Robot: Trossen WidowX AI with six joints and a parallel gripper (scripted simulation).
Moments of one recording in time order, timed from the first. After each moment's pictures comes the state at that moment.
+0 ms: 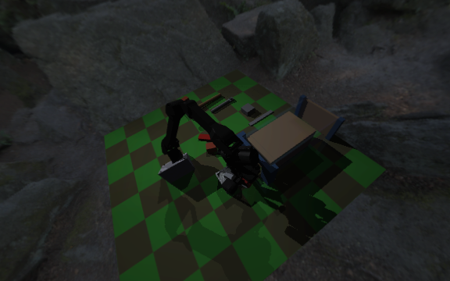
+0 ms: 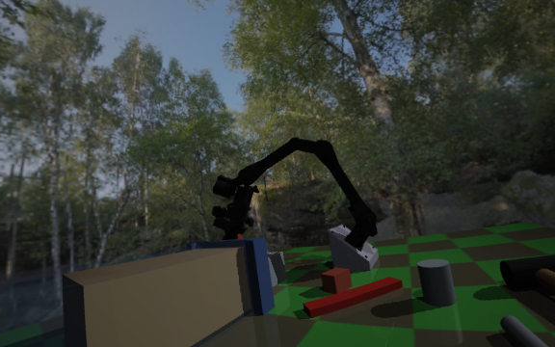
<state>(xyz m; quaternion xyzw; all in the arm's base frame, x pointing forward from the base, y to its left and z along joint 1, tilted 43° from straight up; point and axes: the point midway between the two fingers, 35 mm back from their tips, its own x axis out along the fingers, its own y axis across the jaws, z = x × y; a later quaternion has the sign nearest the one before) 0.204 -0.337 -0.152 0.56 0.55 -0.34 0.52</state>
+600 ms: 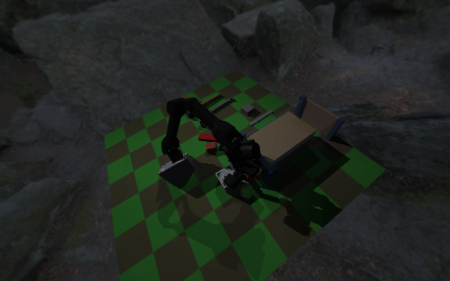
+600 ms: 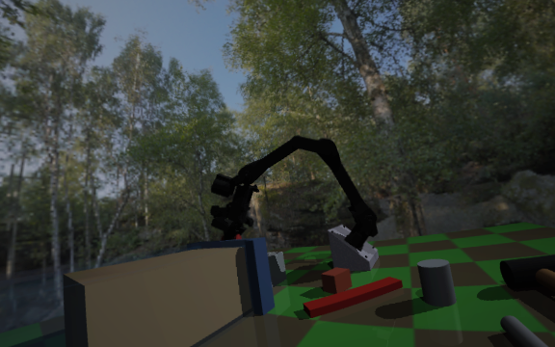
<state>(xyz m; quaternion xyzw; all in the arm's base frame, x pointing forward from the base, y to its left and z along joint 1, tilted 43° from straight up) 0.222 -0.330 -0.143 0.56 0.54 -0.34 0.53</state>
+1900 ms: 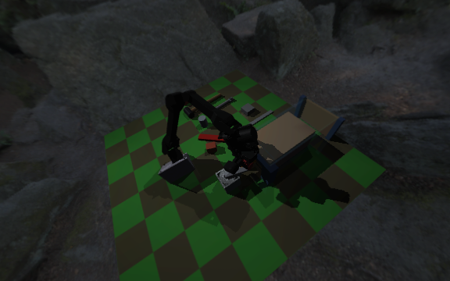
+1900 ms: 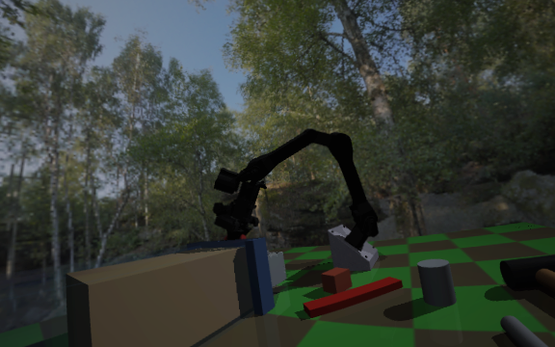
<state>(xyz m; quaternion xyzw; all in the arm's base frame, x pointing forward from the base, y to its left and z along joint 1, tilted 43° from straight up) 0.257 -0.294 -0.107 0.56 0.54 -0.33 0.54</state>
